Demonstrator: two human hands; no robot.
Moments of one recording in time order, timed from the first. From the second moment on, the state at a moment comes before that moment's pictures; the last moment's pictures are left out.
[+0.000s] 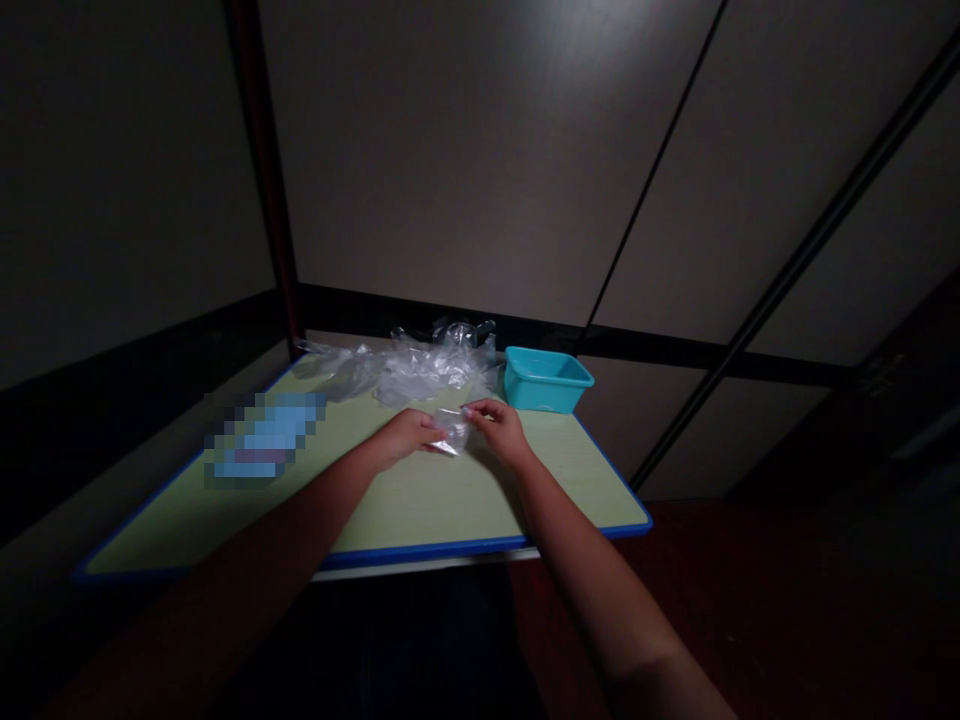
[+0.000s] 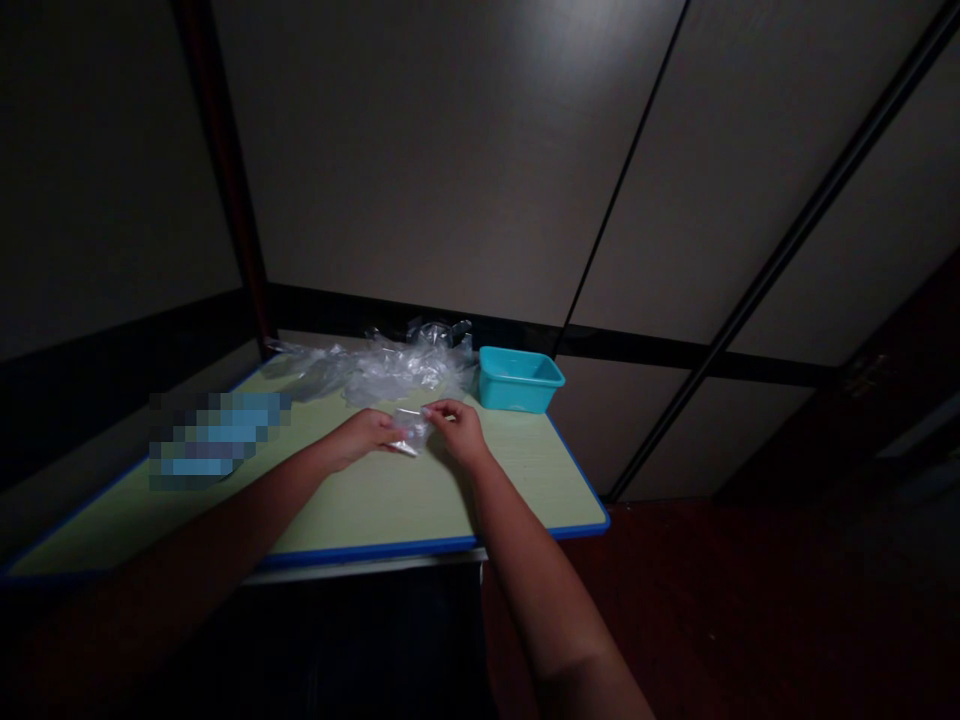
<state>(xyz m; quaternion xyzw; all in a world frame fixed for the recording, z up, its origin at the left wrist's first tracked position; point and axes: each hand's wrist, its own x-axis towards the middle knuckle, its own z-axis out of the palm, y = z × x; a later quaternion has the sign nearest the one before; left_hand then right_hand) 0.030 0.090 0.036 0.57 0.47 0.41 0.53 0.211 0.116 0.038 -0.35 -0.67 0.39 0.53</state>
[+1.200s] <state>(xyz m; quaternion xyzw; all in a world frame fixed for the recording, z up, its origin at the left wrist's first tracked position) 0.032 0.097 0.023 0.60 0.50 0.38 0.50 0.205 0.108 0.032 -0.39 -0.67 0.39 0.50</state>
